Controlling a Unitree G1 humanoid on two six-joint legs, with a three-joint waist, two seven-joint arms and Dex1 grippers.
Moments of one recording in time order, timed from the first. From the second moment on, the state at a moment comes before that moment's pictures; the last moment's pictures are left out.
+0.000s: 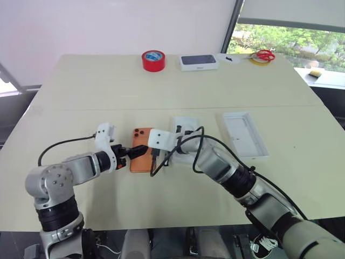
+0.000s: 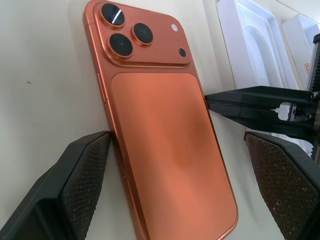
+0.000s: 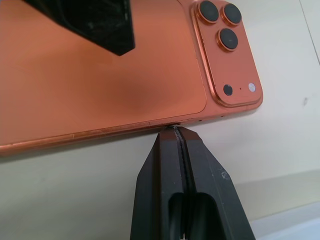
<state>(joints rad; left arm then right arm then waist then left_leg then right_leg) -0.37 0.27 0.46 -0.37 -0.80 1.56 -0.20 -0.78 -0.26 0.68 0.04 -0.27 0.68 0.73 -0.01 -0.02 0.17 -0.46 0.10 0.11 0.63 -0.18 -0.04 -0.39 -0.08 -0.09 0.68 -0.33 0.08</state>
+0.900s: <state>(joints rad) -0.44 0.16 0.56 -0.24 -0.96 1.61 -0.07 -0.72 -0.24 0.65 0.00 -0.31 0.67 0.73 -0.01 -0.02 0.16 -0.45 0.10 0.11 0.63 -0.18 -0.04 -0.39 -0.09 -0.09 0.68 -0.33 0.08</state>
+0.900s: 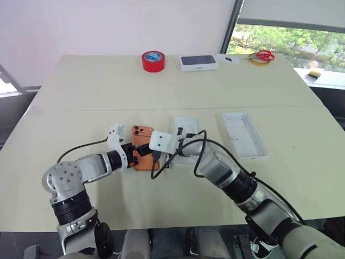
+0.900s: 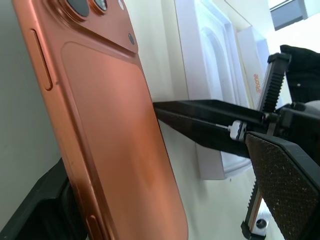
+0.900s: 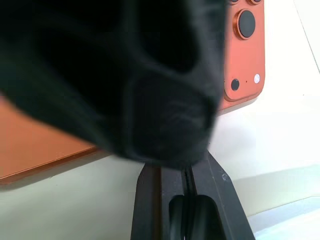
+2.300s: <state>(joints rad) -0.64 -0.13 0.56 0.00 -1.07 1.46 0.18 -0.18 -0.61 -0.13 -0.46 0.19 0.72 0.86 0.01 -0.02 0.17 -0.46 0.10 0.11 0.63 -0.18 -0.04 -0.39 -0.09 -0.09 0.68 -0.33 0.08</state>
